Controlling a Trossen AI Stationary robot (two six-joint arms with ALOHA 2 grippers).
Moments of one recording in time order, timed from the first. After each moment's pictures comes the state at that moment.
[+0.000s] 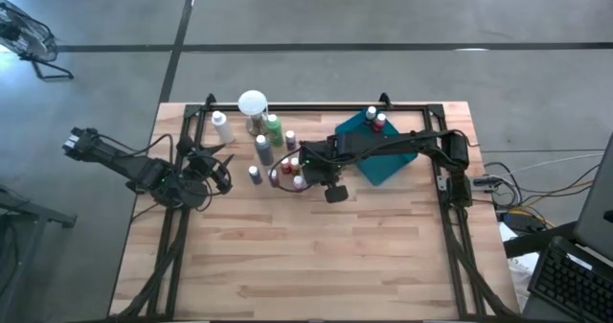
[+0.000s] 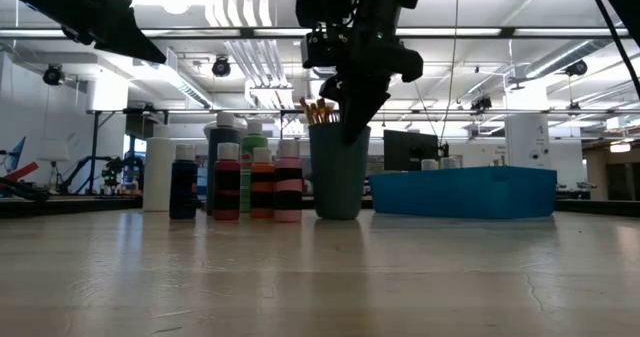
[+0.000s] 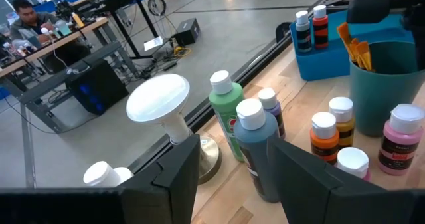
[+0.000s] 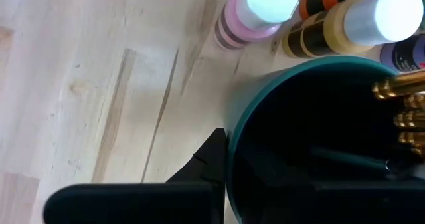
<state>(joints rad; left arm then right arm) -0.41 0.68 0.63 -0.76 -1.17 -0.51 -0.10 1.99 1.67 -0.98 0.00 -0.37</state>
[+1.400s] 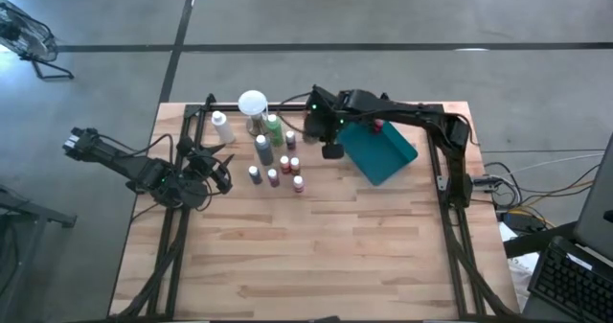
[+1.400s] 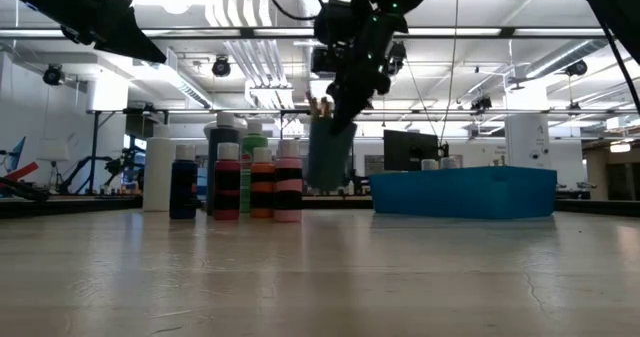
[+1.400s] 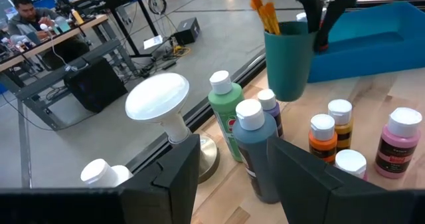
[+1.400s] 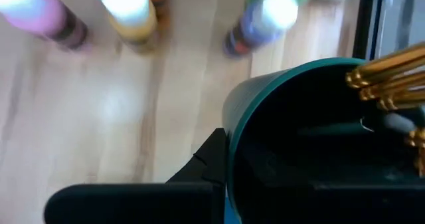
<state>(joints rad) -0.41 0.68 0.63 -0.76 -1.17 -0.53 -0.39 1.99 1.78 -0.91 -0.07 -0.56</state>
